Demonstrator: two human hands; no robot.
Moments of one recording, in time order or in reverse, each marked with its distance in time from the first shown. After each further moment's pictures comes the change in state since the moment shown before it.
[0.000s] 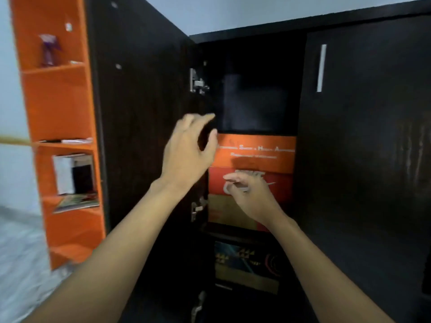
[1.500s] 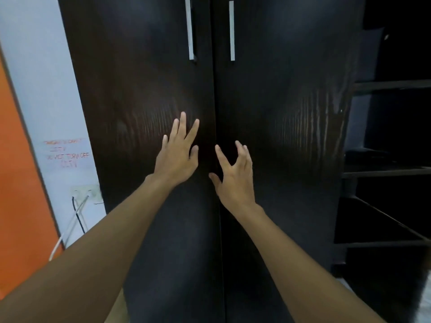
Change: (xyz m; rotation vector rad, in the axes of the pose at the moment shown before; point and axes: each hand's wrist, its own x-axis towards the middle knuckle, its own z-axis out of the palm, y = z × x) left_hand -0.017 0.014 0.203 -0.015 -0.588 0.050; right_hand -0.008 0.117 -0.073 -0.776 0.318 0.142
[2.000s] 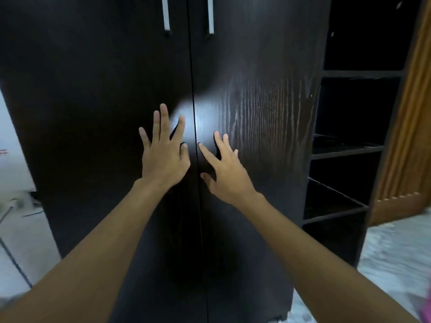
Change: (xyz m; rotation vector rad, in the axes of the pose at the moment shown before) left_hand 0.003 -0.001 0.051 0.008 0.066 0.059; right_hand -0.001 0.036 0.006 -0.141 -0.114 -0.119
